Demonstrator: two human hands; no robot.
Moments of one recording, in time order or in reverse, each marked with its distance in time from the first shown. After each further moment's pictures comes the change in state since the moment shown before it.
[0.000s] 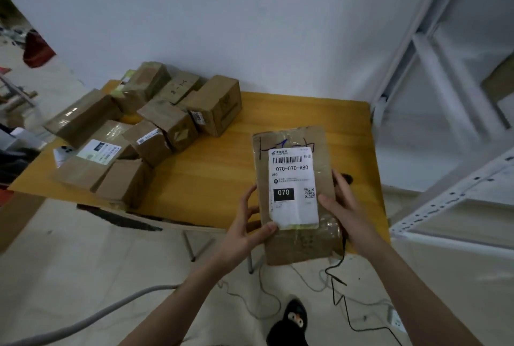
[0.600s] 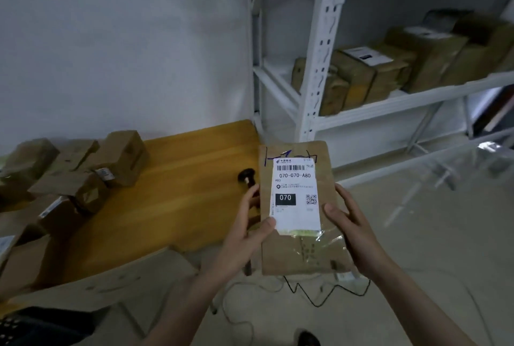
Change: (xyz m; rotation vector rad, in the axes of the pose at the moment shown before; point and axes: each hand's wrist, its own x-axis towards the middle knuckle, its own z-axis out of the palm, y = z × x) left_hand -0.096 0.047 0.116 0.151 -0.399 0.311; right_hand -0.249 0.000 -0.017 0.180 0.596 -0.160
